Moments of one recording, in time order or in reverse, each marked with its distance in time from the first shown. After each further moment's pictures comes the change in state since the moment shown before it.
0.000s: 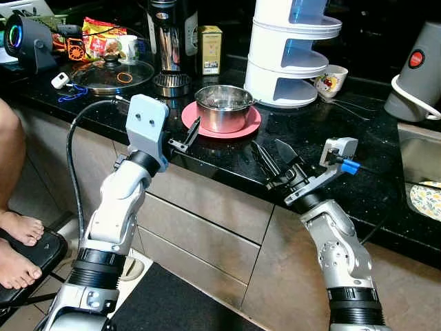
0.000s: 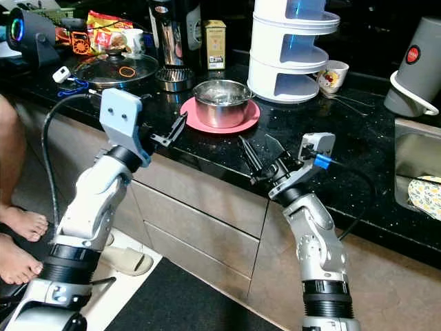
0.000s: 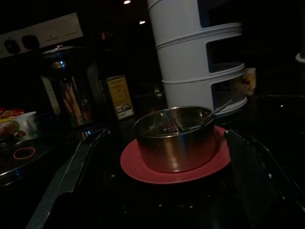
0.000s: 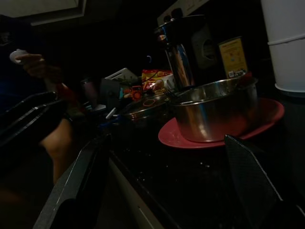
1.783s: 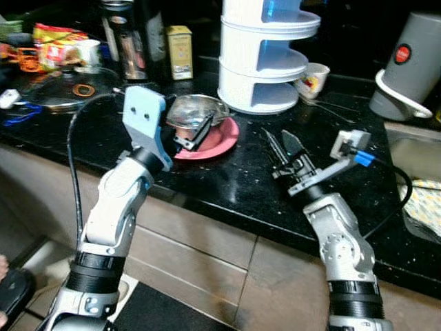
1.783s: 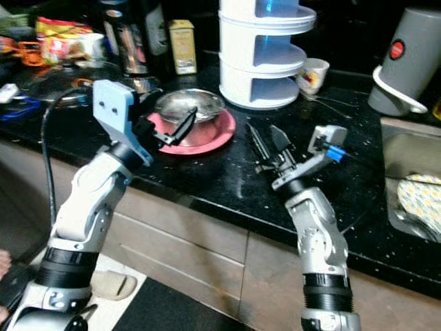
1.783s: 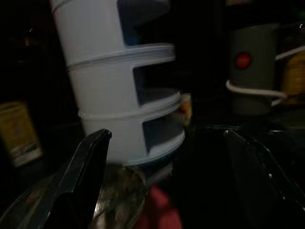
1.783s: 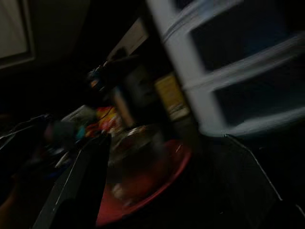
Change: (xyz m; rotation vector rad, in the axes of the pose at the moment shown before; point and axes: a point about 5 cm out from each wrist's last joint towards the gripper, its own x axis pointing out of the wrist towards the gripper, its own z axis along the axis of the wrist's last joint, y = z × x) left arm 0.001 -0.021 0.019 -0.136 -0.066 -0.142; right arm 0.003 -0.006 0.018 0.063 -0.071 -0.021
